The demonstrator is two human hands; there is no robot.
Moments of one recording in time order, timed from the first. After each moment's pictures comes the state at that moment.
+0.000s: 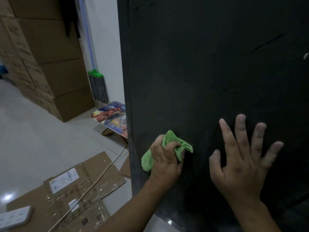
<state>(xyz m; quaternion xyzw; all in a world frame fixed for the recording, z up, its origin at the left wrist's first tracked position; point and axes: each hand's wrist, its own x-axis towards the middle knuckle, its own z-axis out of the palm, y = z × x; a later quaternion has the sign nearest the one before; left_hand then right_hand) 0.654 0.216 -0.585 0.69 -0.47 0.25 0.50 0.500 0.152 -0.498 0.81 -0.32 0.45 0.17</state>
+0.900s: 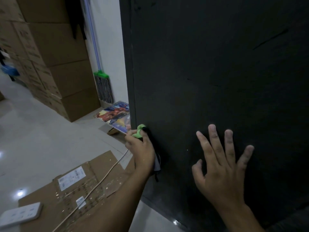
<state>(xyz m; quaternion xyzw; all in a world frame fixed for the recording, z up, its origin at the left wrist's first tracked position) 0.705 0.233 -0.546 0.73 -0.05 -0.02 0.68 0.521 0.164 -0.531 0.85 -0.27 0.41 0.18</state>
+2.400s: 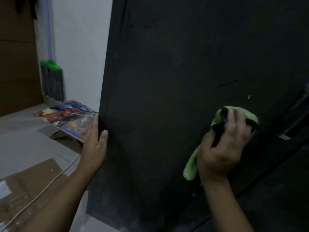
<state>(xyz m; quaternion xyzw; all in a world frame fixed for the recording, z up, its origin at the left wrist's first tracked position) 0.767 0.271 -0.545 0.68 -0.35 -0.04 0.64 0.517 0.139 -0.427 0.69 -0.30 0.63 0.21</state>
